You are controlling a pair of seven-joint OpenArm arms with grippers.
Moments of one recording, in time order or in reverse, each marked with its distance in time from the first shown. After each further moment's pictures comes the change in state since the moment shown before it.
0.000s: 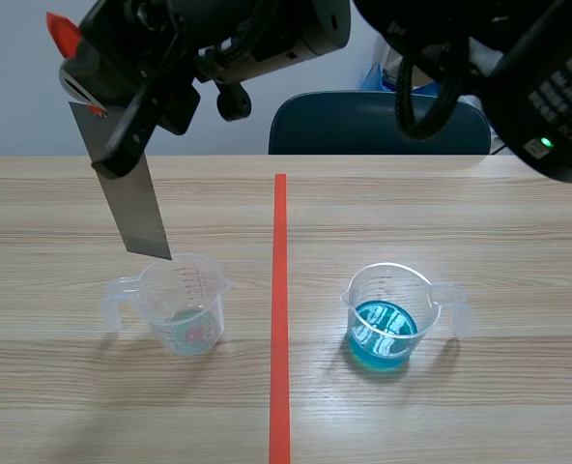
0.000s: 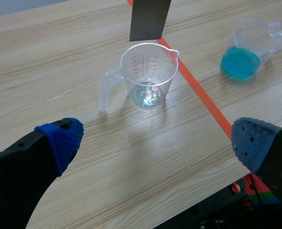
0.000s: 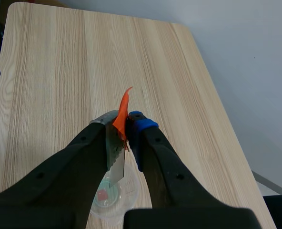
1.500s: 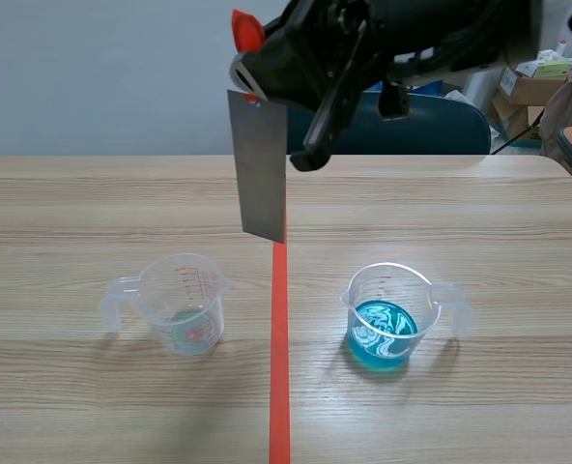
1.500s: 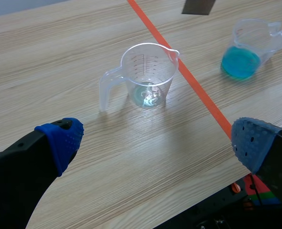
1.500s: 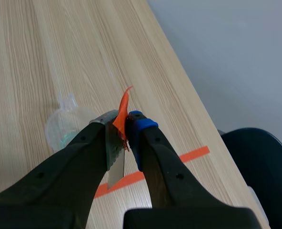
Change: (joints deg) left arm 0.0 0.0 0.0 0.0 0.0 0.0 0.0; right arm -12.2 17.4 15.6 8.7 0.6 2.2 4.0
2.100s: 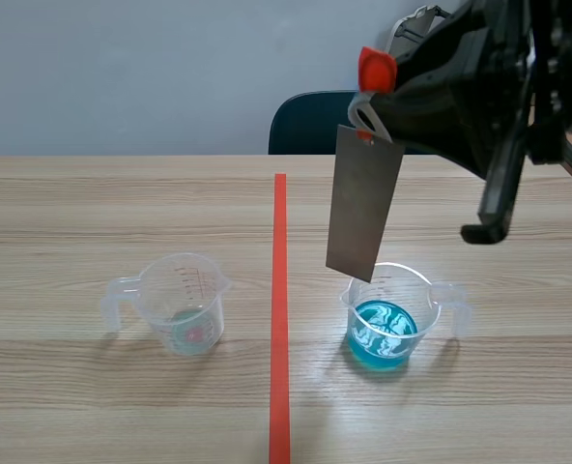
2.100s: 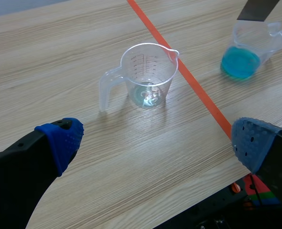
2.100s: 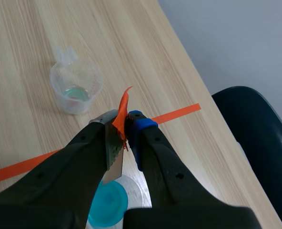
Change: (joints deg) left arm 0.0 0.0 0.0 0.0 0.0 0.0 0.0; right arm -25.5 11.2 24.3 11.2 1.5 6.6 2.8
